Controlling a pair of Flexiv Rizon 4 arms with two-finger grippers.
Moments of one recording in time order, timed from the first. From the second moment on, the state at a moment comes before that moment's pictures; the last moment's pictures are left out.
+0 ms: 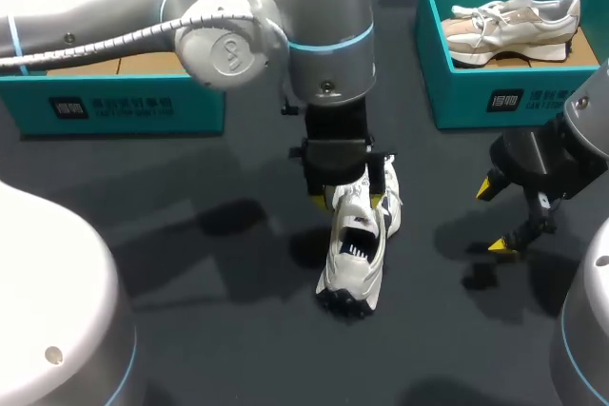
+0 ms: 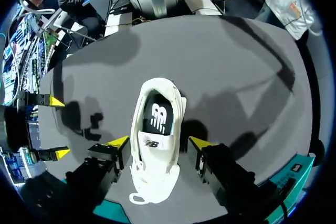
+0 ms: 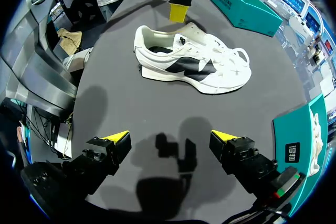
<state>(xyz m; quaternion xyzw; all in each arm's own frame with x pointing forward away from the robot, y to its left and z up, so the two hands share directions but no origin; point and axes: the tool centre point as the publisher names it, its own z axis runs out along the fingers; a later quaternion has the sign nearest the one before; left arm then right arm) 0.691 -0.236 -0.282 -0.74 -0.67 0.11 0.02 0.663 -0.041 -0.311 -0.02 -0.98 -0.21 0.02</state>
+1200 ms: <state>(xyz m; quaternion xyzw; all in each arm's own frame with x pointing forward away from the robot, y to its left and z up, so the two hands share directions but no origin) 0.641 -0.217 -0.243 -0.40 -0.91 0.08 0.04 0.663 -0.041 -0.311 -0.02 -0.98 -0.21 0.02</state>
